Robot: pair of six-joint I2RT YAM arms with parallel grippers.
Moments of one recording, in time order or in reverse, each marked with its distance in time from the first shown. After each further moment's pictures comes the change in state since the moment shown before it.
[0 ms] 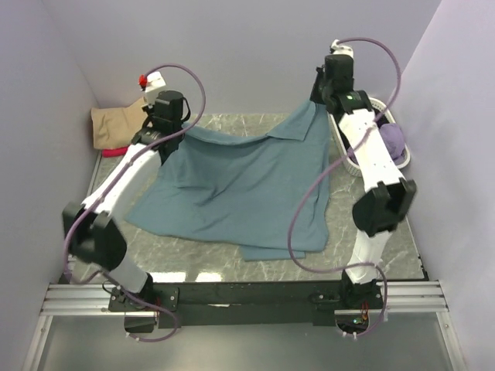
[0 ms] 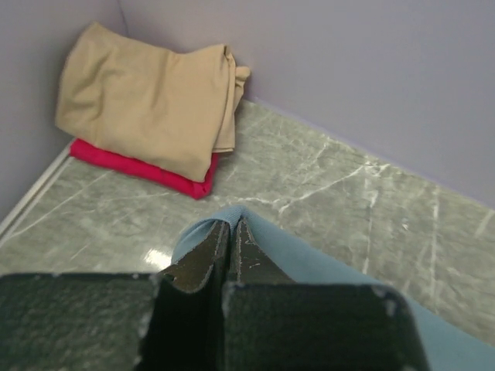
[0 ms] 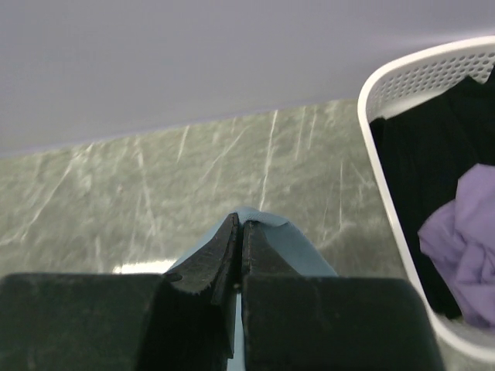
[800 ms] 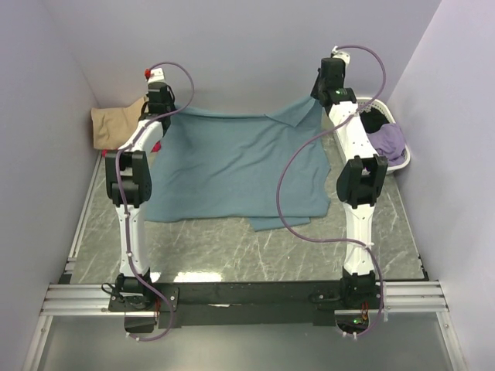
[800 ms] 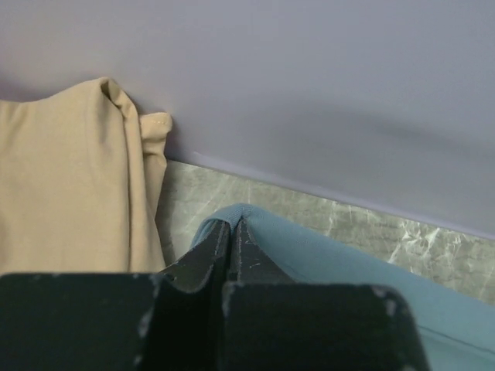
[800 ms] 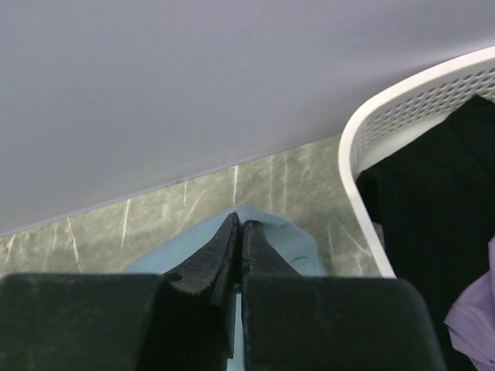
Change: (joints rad) left arm 0.295 0.805 0.526 0.314 0.507 0.157; right arm -0.087 0.502 0.407 0.082 0.056 0.039
